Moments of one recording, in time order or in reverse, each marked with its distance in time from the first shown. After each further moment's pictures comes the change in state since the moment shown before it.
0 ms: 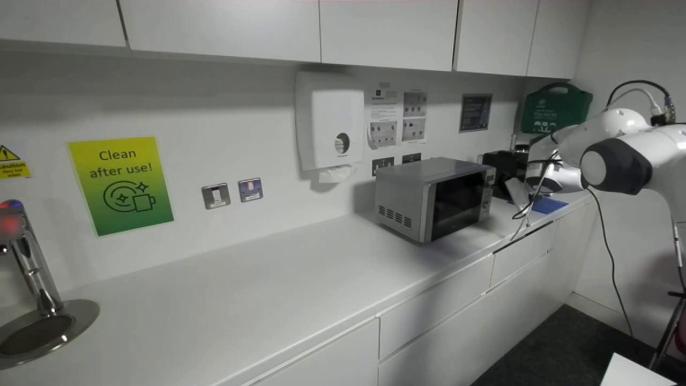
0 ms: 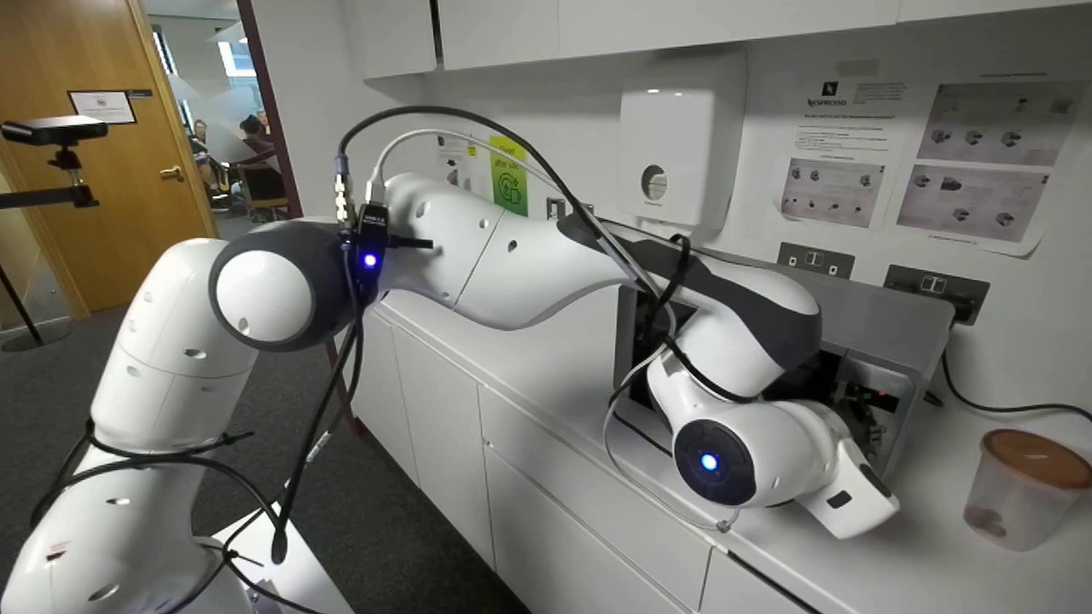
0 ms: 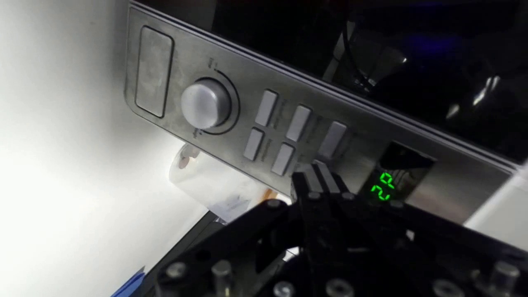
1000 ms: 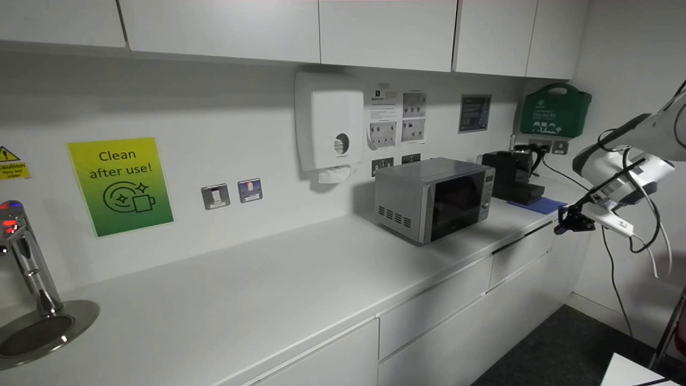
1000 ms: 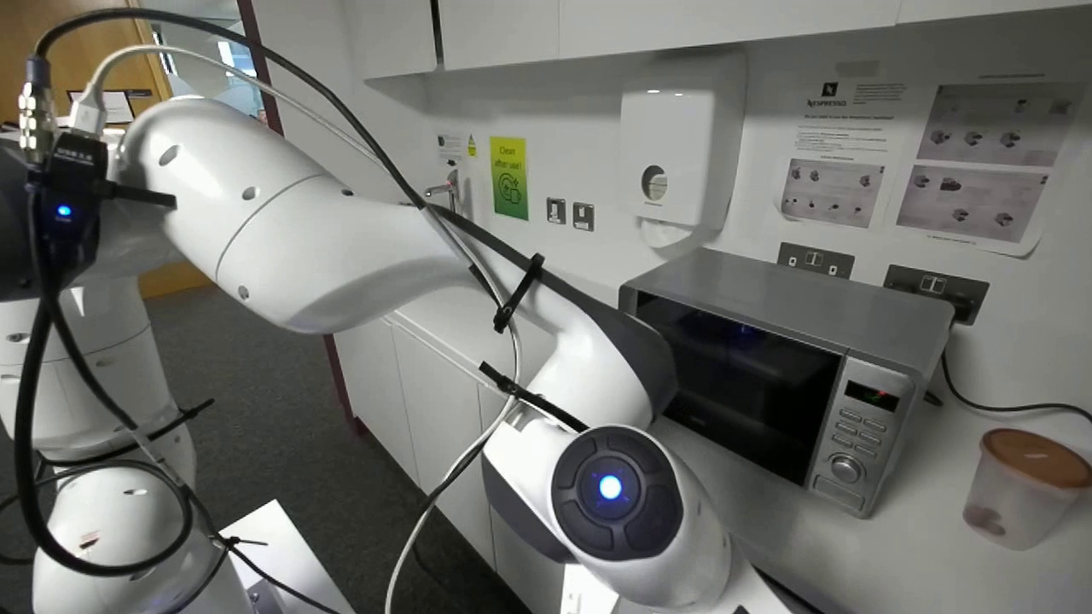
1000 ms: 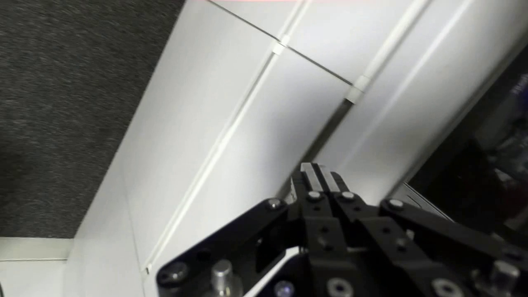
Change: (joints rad) arm 0.210 -0.458 -0.385 -0.637 -1.072 -0.082 0.242
